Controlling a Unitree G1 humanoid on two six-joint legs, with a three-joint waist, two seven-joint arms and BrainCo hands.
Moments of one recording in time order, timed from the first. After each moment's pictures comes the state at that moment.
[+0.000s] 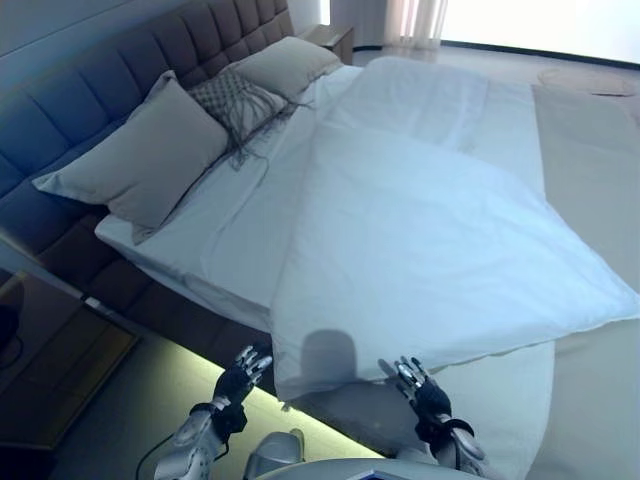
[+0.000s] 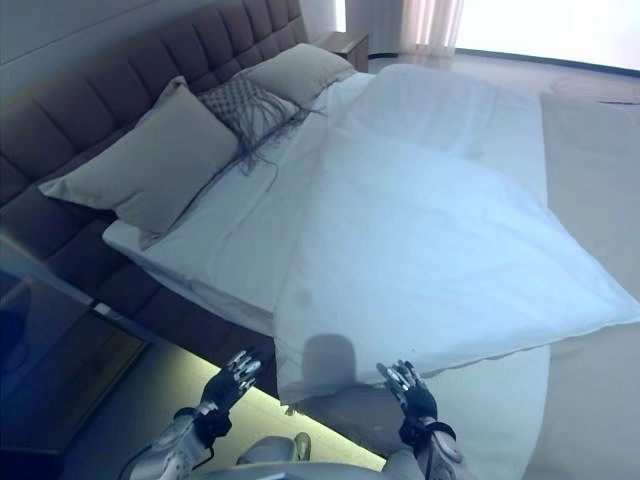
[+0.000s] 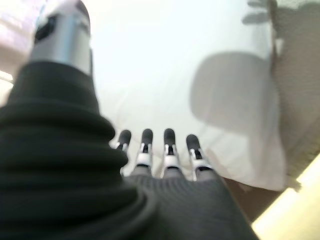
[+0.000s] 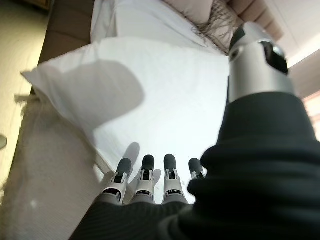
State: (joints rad) left arm 0.24 0.27 -0.17 0.46 -0.60 -0.04 -0.26; right arm 0.24 -0.24 0.25 0.53 0.78 -0.10 0.05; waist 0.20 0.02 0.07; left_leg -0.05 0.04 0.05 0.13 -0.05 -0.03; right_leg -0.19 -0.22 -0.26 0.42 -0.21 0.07
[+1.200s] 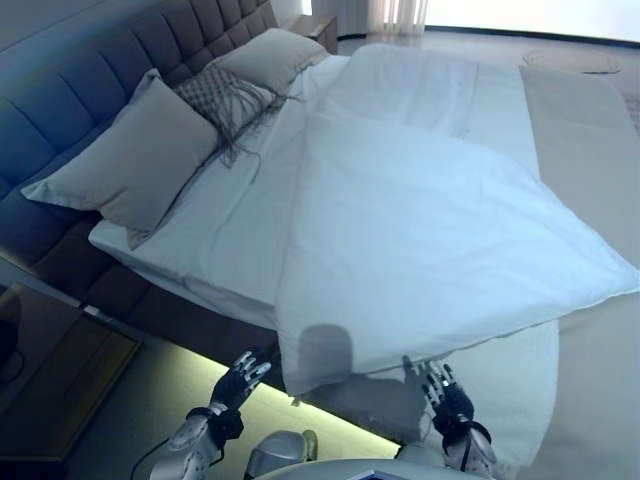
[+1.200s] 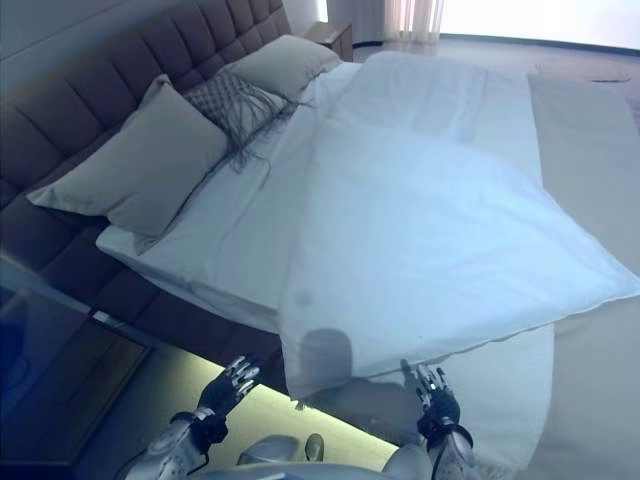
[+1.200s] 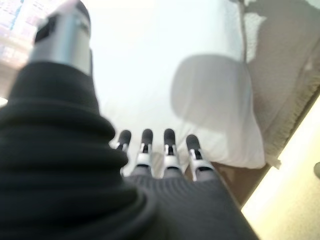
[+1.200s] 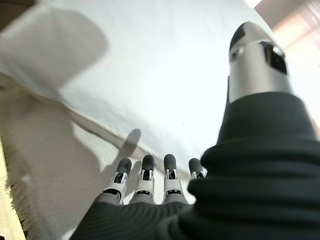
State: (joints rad) left arm 0.20 0.30 -0.19 0.46 -0.59 -0.01 -0.29; right arm 0.14 -0.22 0.08 0.76 1.04 -0.18 0.02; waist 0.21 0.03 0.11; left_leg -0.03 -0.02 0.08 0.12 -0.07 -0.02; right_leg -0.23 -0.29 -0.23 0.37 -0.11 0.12
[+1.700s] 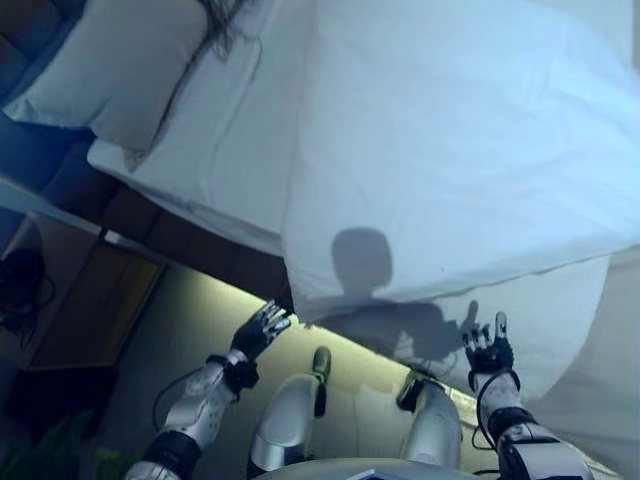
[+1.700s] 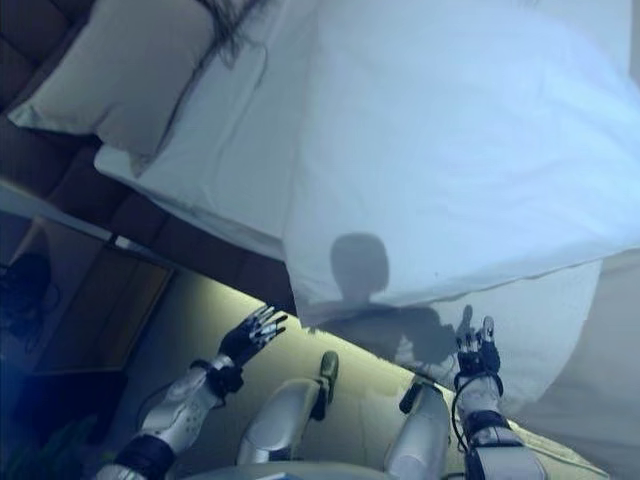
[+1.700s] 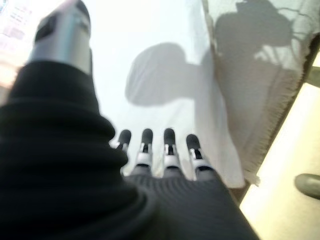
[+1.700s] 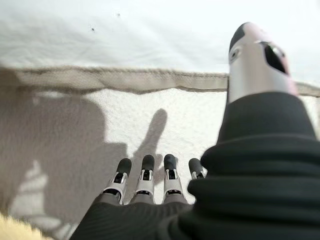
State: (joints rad) left arm -0.06 0.36 -0.34 0.46 -0.73 -0.12 -0.32; right arm -0.30 -0.32 -0.05 1.07 1.55 -0.22 0.08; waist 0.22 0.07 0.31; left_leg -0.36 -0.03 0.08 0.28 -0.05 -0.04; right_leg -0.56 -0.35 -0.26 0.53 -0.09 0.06
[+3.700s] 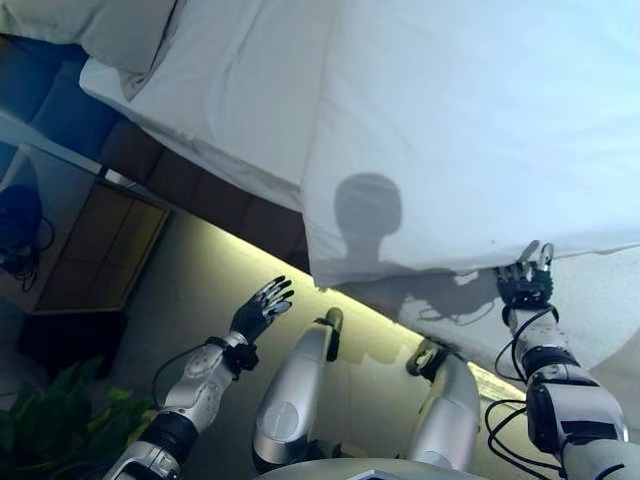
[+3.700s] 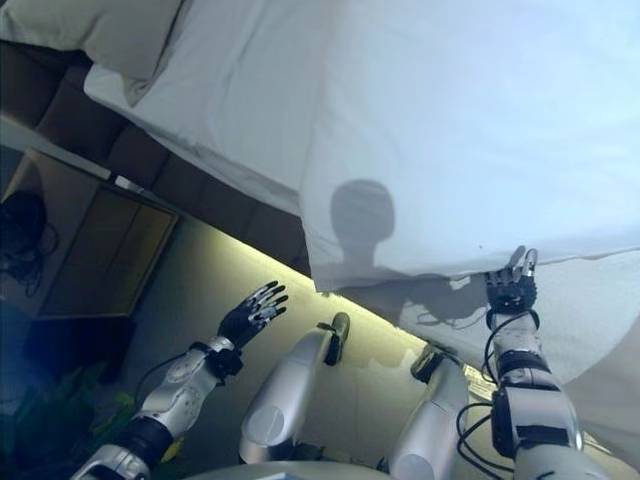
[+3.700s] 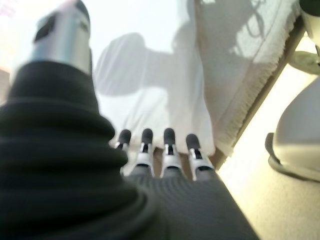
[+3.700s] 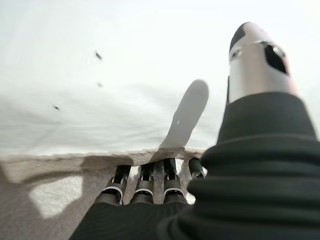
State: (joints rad) left arm -0.10 0.41 -0.41 0.46 -0.80 -0.17 -0.31; right arm -0.55 -0.52 -0.15 1.16 1.55 -0.06 0.11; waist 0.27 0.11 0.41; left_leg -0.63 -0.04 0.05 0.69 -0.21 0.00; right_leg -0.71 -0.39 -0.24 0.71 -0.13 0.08
